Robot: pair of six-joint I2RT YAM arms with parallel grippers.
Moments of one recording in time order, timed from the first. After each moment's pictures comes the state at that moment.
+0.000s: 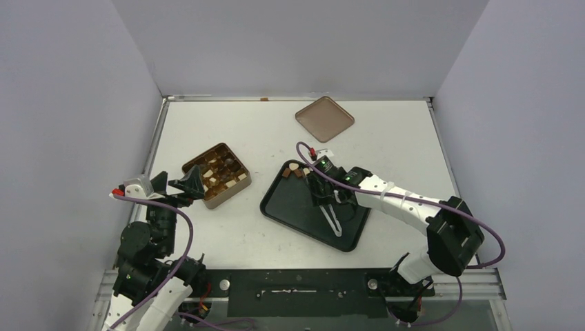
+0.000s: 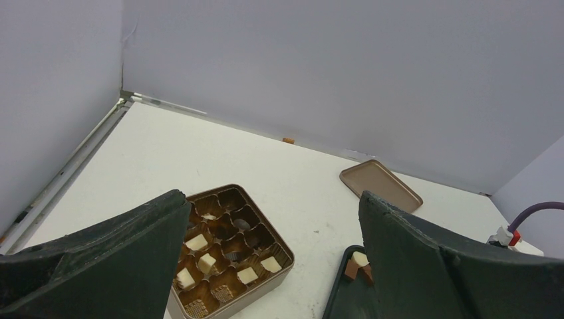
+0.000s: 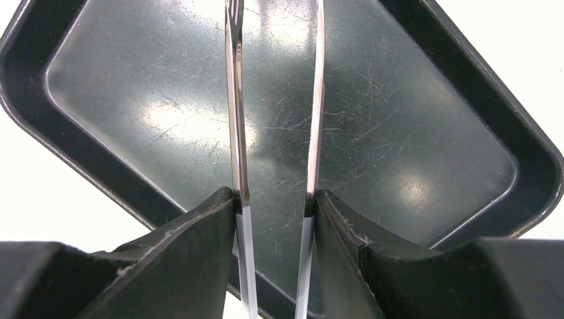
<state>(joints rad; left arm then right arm) -0.44 0.20 0.63 -0.23 -0.49 -0.28 0.80 1.47 1.02 -0.60 0.19 0.46</state>
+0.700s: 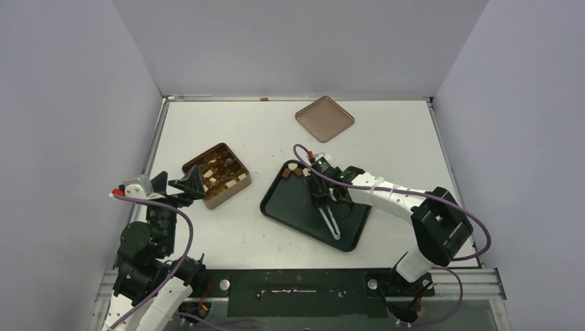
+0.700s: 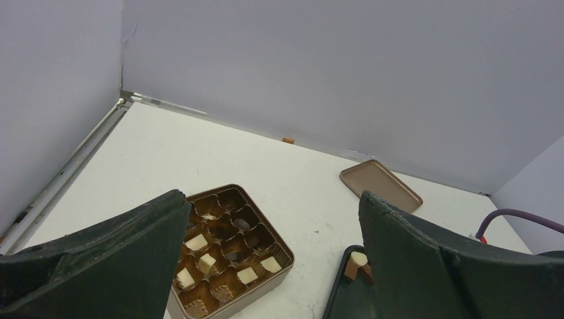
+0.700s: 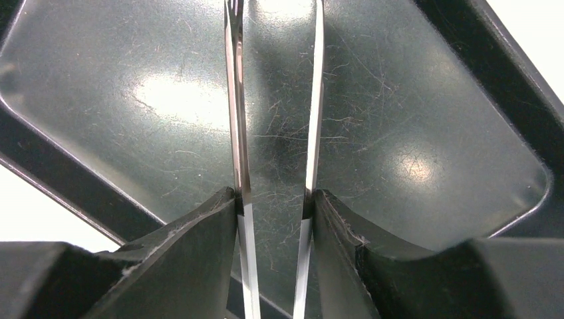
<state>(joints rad) -0.44 0.20 0.63 -0.23 -0.49 -0.28 0.77 1.57 1.01 -0.55 0.14 0.45</state>
